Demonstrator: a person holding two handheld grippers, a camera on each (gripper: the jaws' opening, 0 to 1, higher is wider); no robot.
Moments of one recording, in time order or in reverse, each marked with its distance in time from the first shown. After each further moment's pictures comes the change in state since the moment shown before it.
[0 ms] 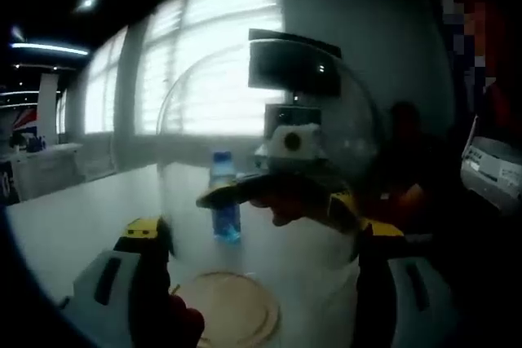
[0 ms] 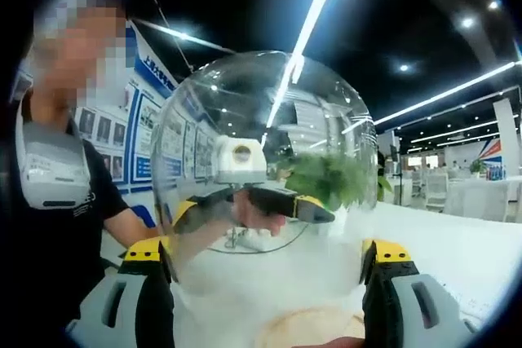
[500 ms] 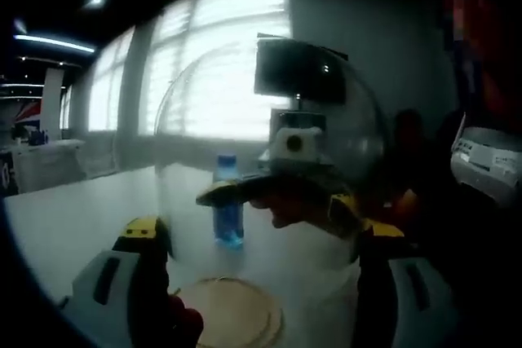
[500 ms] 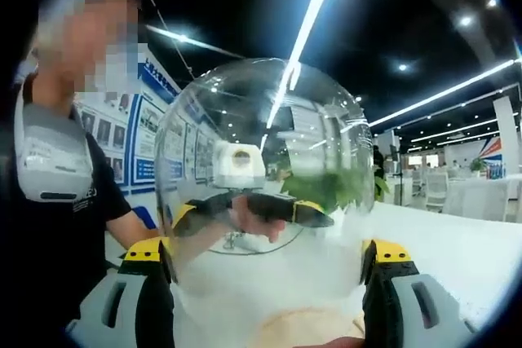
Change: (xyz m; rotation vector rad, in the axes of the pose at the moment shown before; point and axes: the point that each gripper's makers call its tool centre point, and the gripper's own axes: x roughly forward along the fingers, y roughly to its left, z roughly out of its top) left arm 0.006 0.005 0.002 -0.025 -0.027 0.013; right arm -0.003 -0.005 0.004 0.000 0.005 -0.002
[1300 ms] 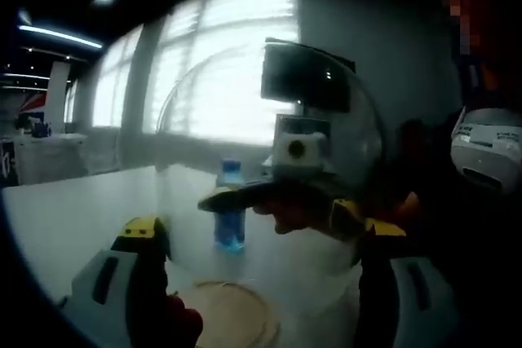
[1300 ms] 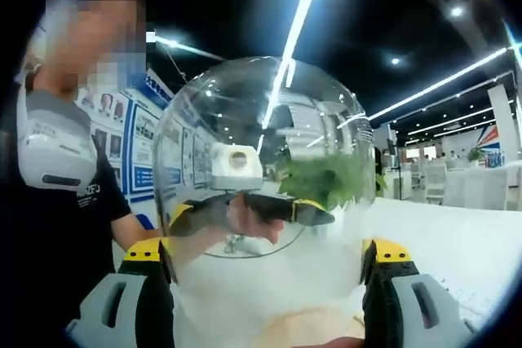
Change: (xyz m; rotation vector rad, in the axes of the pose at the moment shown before) left arm 0.003 -0.002 0.009 -0.038 -0.017 0.022; right arm -0.001 0.000 0.005 0.054 -0.005 -0.011
